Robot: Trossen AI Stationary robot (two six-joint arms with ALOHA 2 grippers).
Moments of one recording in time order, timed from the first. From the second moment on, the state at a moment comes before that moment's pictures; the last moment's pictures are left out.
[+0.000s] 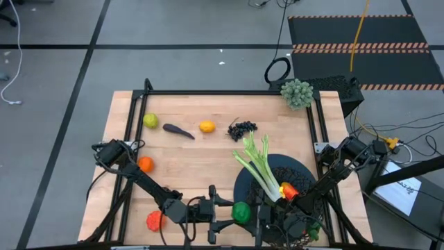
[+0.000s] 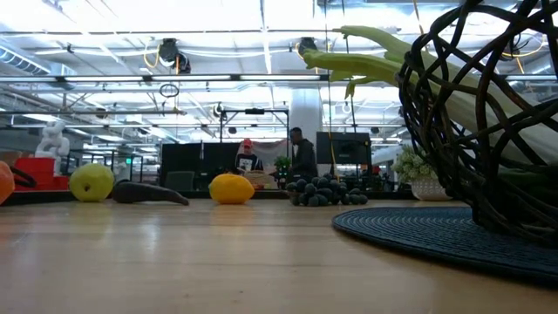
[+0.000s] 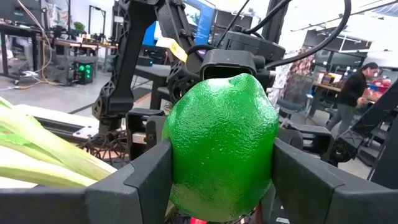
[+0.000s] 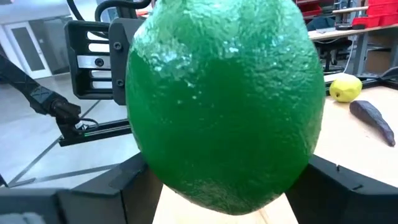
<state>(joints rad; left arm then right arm) -0.67 1.98 1.15 1.00 -0.66 -0.11 0.83 1.84 0.97 0.76 0.94 0.27</state>
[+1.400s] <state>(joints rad) -0.79 1.78 1.15 0.62 -0.84 -0.04 0.92 1.55 0.97 -0.18 0.75 0.95</state>
